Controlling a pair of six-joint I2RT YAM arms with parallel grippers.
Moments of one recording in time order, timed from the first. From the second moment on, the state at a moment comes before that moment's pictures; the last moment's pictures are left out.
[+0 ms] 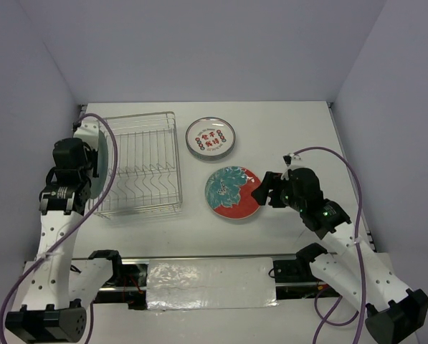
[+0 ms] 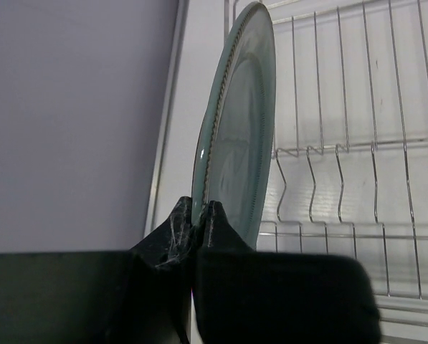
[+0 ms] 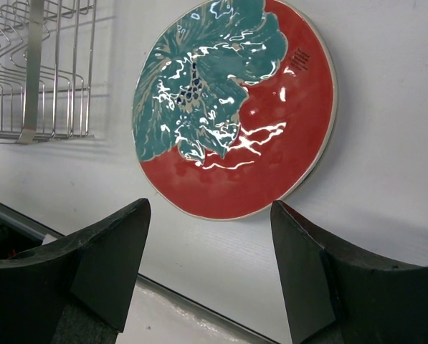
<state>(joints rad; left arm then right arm) 0.05 0.86 1.01 -0.64 -0.28 0.23 0.44 0.70 0.62 -0.49 -0.09 0.52</state>
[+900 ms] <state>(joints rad) -0.04 0.59 1.17 -0.35 0.38 -0.47 0.45 0.59 0.64 -0.10 -0.50 0.66</state>
